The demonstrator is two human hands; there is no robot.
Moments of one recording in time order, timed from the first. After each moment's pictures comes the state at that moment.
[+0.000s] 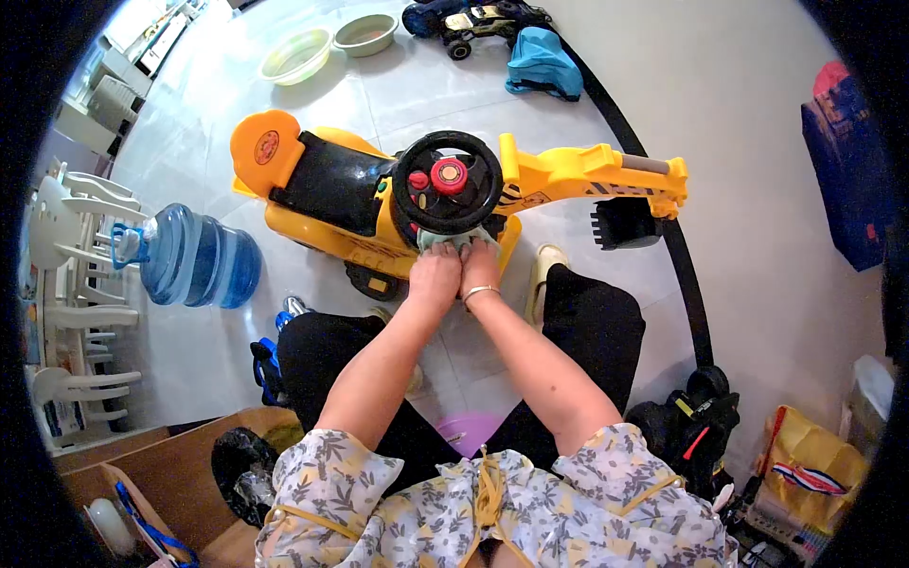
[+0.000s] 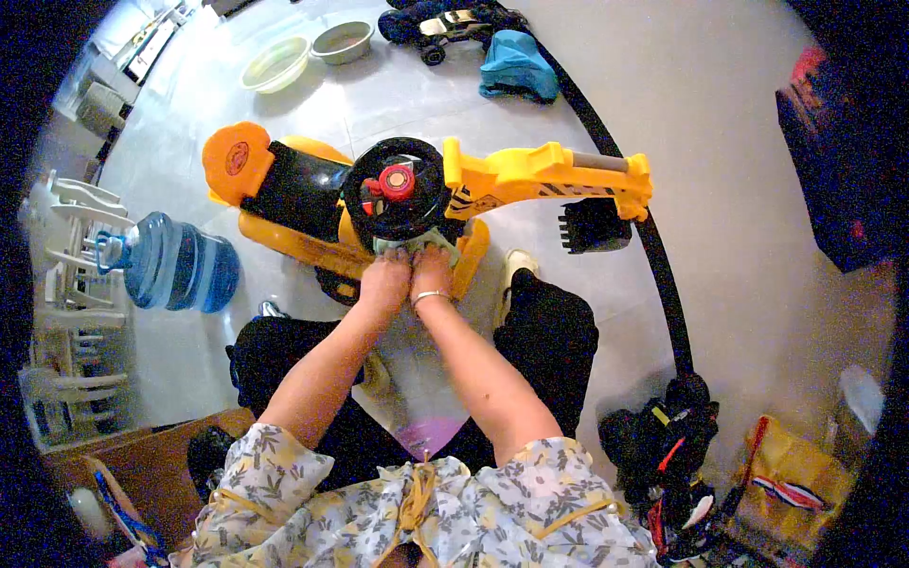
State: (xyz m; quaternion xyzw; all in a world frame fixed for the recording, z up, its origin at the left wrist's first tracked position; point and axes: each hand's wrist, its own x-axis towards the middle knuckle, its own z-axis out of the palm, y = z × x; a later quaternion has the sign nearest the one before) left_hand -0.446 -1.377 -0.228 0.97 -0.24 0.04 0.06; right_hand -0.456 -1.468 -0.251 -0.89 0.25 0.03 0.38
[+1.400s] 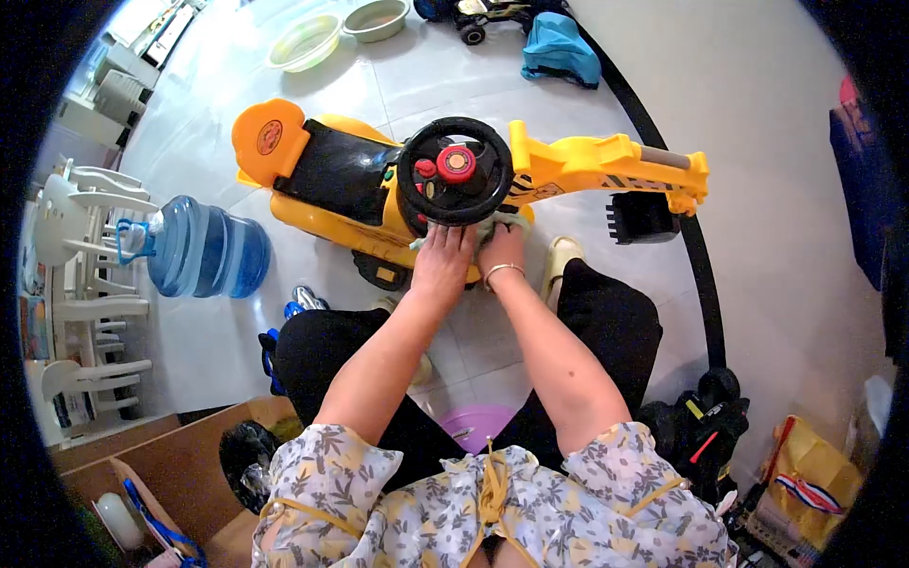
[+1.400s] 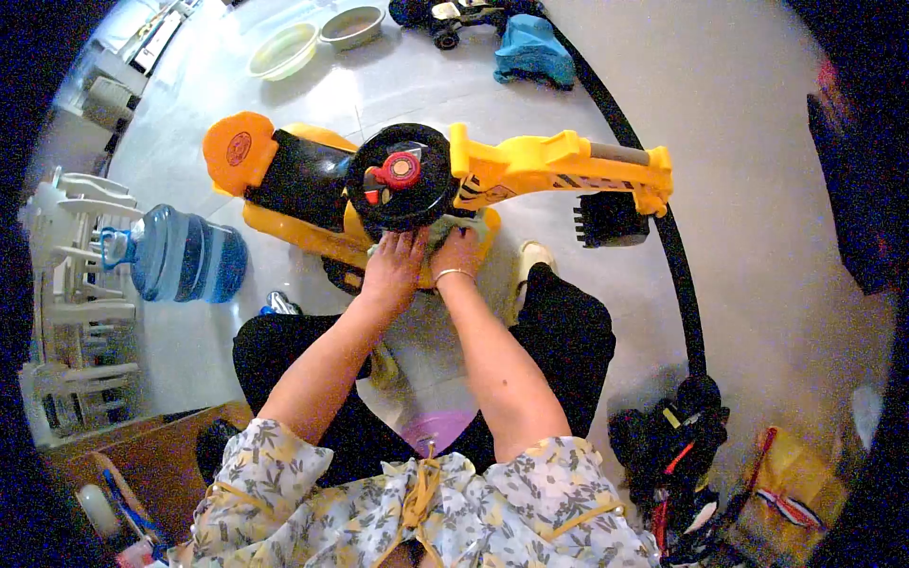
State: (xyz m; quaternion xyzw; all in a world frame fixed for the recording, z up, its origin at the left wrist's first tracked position) left_hand -0.438 -1.388 -0.225 0.93 -0.35 0.13 0.01; right_hand -0.439 -1.512 -0.290 -0.92 0.23 -0.03 0.31
